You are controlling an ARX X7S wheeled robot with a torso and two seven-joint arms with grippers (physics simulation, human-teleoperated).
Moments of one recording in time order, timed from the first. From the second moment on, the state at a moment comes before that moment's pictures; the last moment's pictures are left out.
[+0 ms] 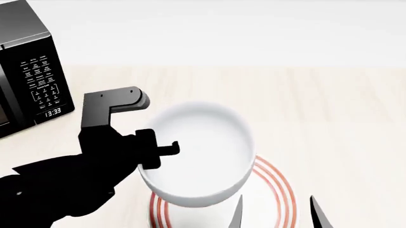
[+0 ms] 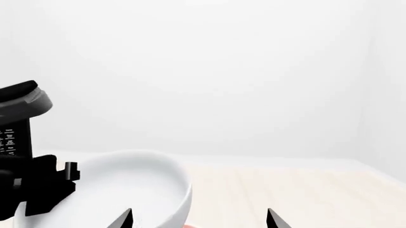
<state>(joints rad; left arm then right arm) -1.01 -0.23 0.77 -0.42 -1.28 -0.55 -0.58 -0.09 0.37 -0.28 -0.68 0.23 0.29 0.46</state>
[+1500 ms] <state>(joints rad) -1.02 -0.06 0.85 -0.73 -1.20 -0.40 -0.42 -0.09 0.38 -0.30 -0.66 0.25 0.27 0.47</state>
